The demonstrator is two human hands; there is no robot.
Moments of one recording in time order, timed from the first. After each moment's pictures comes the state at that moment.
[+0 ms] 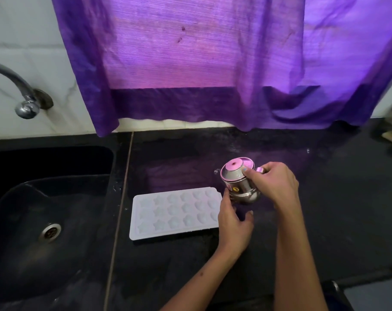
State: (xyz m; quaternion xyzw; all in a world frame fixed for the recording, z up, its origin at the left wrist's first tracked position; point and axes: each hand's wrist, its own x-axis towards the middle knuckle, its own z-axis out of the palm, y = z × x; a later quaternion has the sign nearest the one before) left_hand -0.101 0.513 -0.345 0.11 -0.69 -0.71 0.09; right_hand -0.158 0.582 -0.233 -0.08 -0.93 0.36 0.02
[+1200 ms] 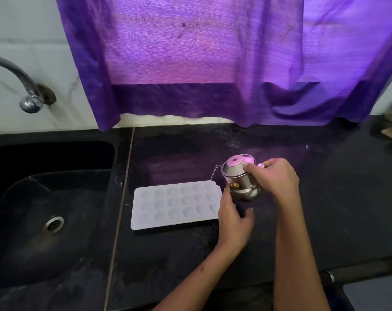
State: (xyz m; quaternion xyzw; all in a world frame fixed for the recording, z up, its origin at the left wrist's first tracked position) left_hand -0.086 0.519 -0.339 0.11 -0.72 -0.67 0.11; right_hand -0.149 0.585 -0.231 -0.10 -0.93 0.36 0.02
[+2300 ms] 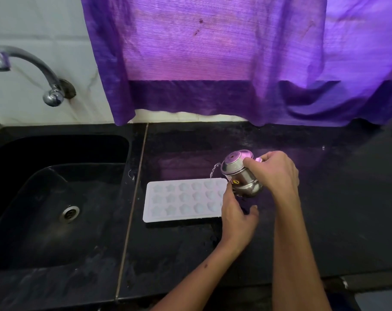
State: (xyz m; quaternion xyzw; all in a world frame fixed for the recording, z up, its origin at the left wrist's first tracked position) left_hand -0.080 0.504 -0.334 0.12 -0.72 -0.67 0.13; right_hand -0.143 0.554 -0.223 -0.07 -0.93 0.35 0.03
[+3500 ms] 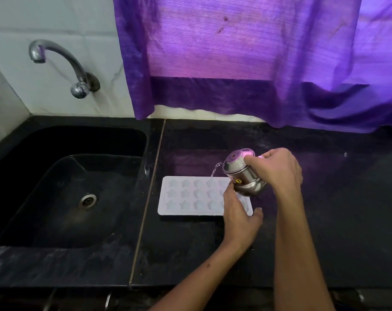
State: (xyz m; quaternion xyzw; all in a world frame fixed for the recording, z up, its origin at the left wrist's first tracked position) left_hand -0.065 0.484 -0.328 0.16 -0.73 -0.65 0.15; right_hand -0.142 0.526 -0.222 -0.04 -0.93 0.36 0.02
